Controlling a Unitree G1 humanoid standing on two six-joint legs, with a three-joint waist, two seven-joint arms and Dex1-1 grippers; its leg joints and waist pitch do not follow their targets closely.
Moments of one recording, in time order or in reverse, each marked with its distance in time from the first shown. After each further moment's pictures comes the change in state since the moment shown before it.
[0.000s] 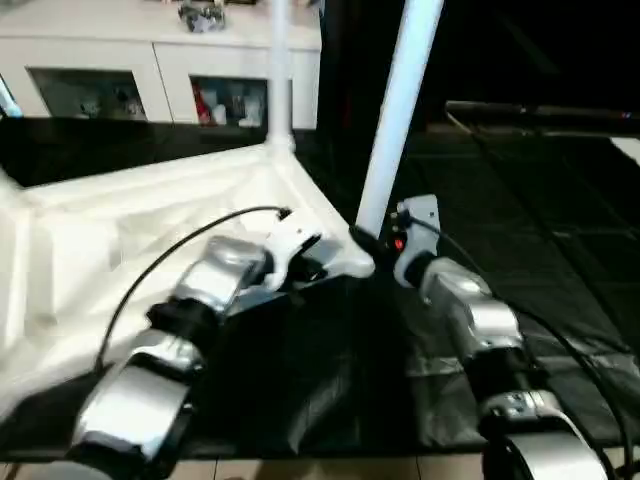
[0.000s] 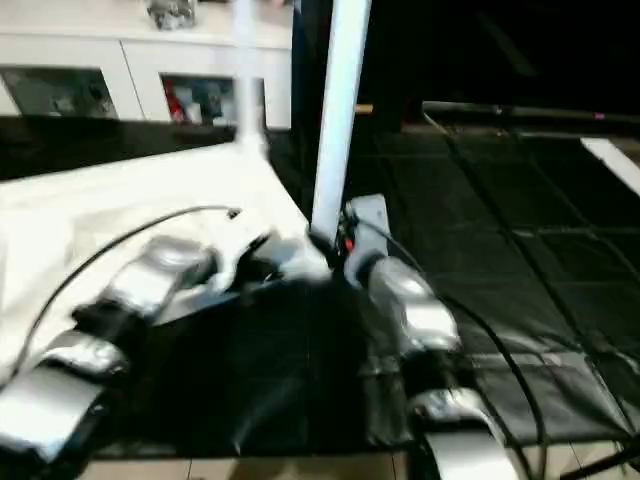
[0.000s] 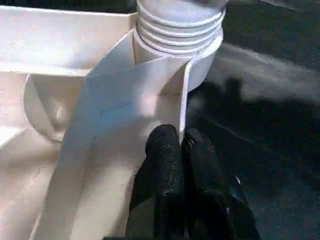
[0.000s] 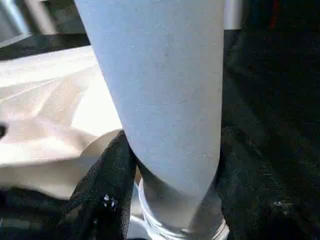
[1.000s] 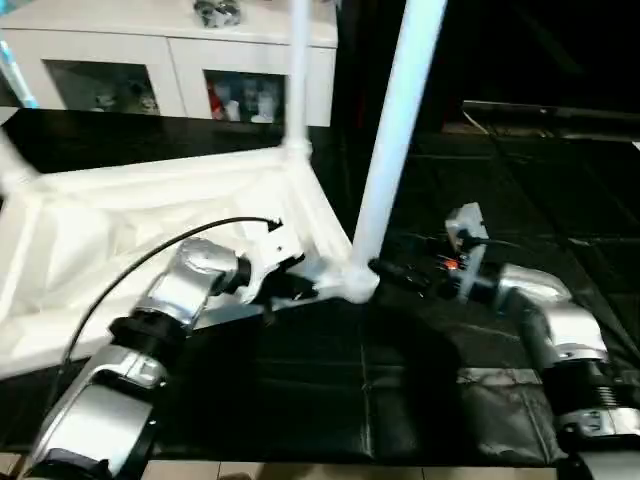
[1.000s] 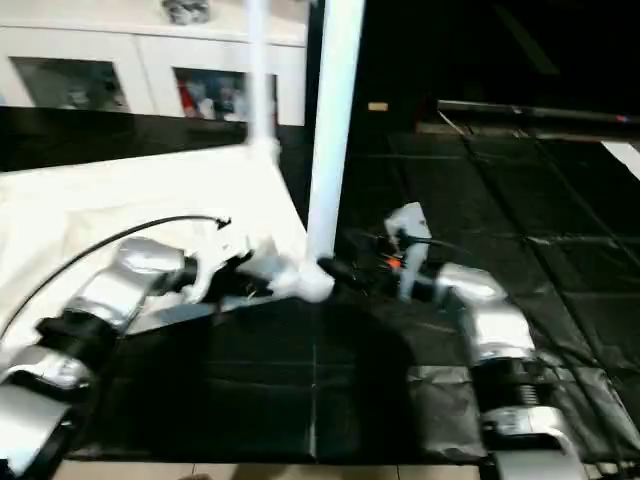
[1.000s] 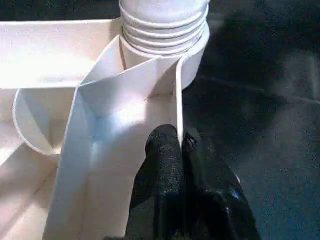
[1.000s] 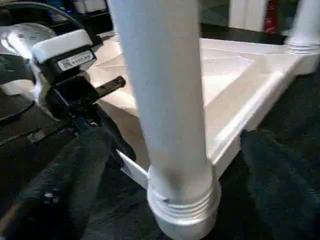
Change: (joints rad) left arm 0.114 0.199 -0.084 -0.144 -0.014 -0.206 -0.401; right arm 0.121 -0.341 0.072 -0.152 0.146 0.021 0.753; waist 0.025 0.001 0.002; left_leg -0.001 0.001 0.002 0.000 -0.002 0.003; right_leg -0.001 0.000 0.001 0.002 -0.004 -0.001
